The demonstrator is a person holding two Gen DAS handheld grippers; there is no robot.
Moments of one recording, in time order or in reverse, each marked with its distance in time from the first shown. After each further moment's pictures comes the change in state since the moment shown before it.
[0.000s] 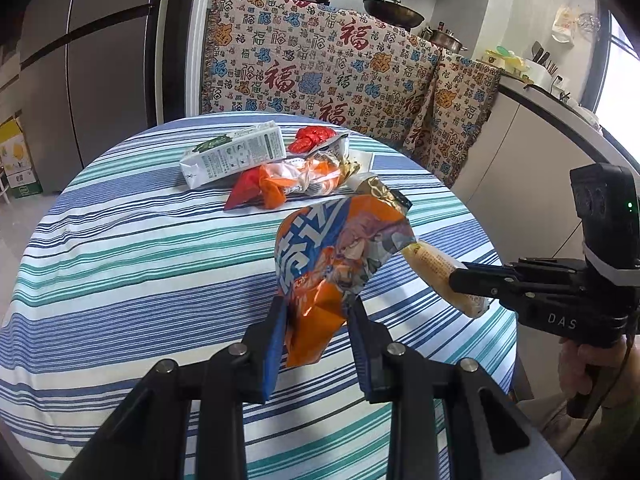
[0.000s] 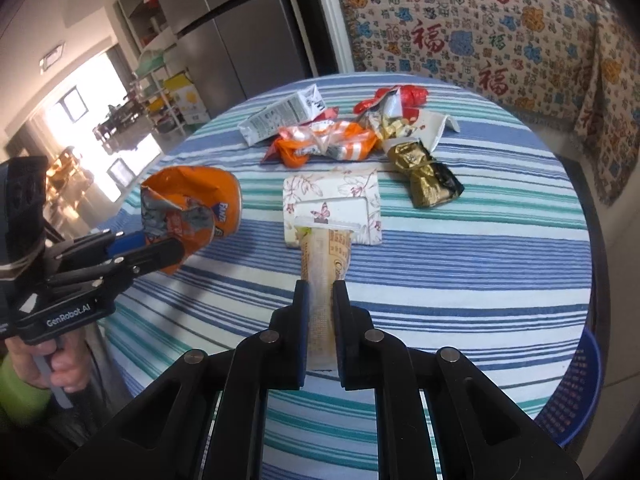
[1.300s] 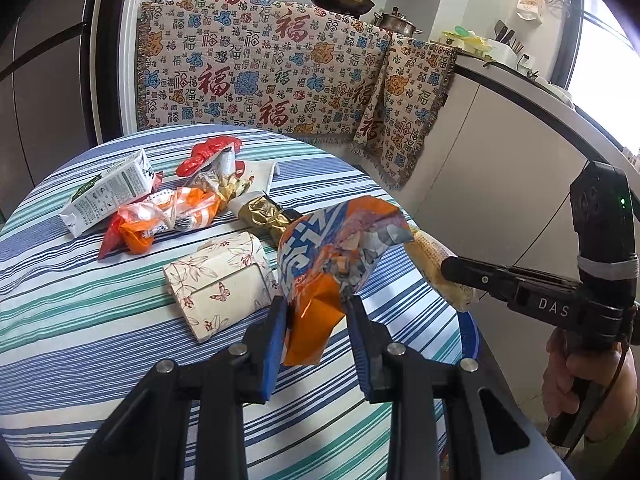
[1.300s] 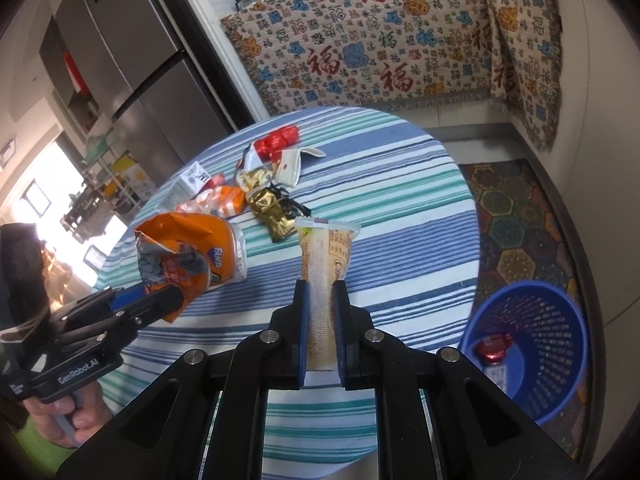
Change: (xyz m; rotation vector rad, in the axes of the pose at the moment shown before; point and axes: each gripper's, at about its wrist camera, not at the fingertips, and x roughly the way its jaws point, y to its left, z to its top) left arm 0.062 -0.105 0.037 0.085 0.014 -0.087; right arm -0.062 -0.107 -0.019 0.277 -0.134 -0.089
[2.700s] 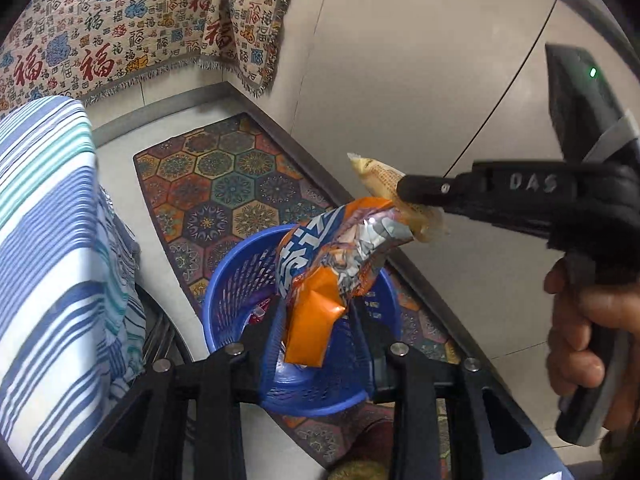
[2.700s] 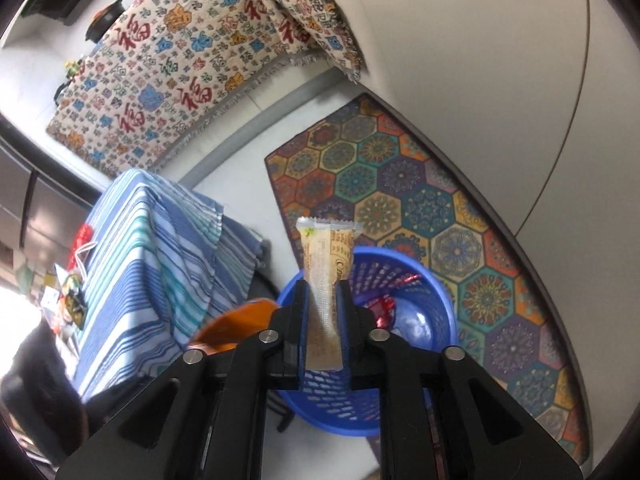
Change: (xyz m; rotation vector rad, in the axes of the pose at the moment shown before) left arm 0.241 -0.258 -0.019 0.258 0.327 -0.197; right arm -0.042 -0.299 -0.029 0.501 0.027 -0.235
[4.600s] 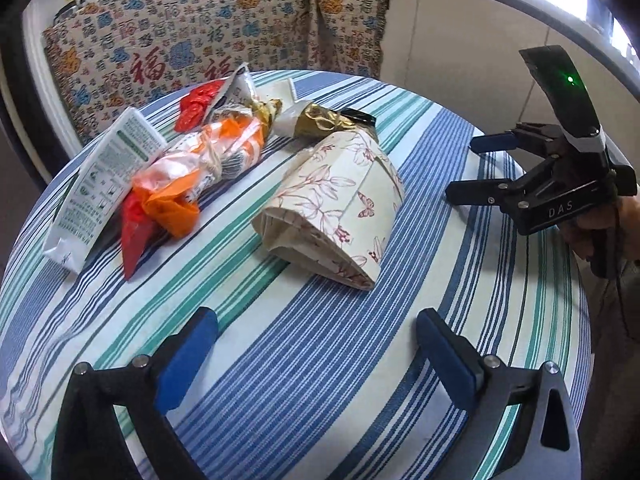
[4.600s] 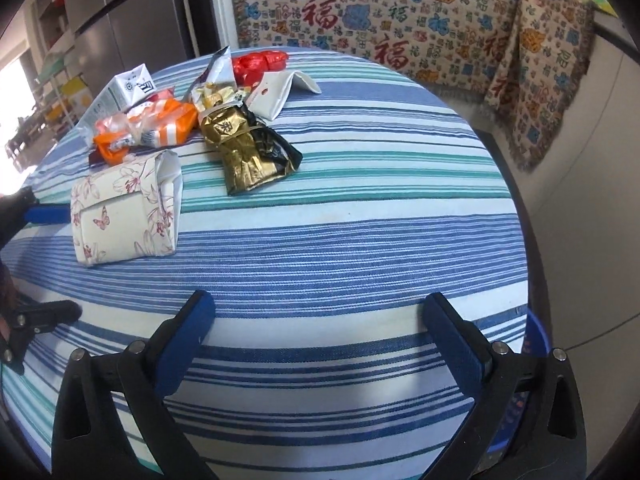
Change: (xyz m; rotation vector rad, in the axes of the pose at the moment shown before) left arm -0.233 0.263 -0.134 0.135 -0.061 0.153; right arm 0.071 0.326 -0.146 -0.704 0.017 -0.068
